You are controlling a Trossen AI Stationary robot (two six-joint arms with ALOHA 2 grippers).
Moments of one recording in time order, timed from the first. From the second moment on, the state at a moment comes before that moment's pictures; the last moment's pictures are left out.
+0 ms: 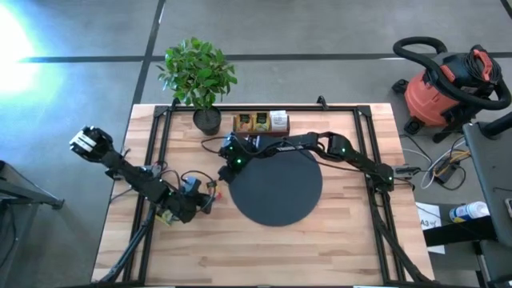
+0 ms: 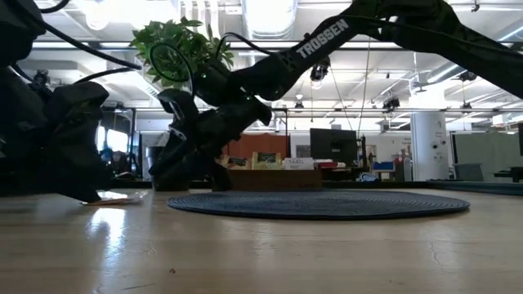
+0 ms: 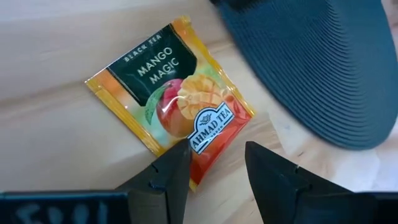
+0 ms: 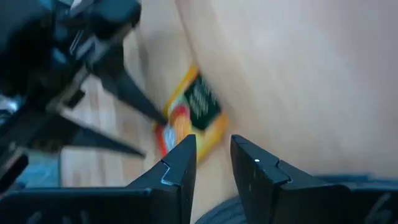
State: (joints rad) left arm -0.58 1.29 0.32 -0.03 -0.59 -1.64; right arm -0.18 2.48 1.92 -0.23 -0.55 0.64
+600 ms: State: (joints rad) left arm -0.50 1.47 0.32 0.25 -0.60 -1.49; right arm -0.17 2.51 1.93 -0.32 -0.50 0.54
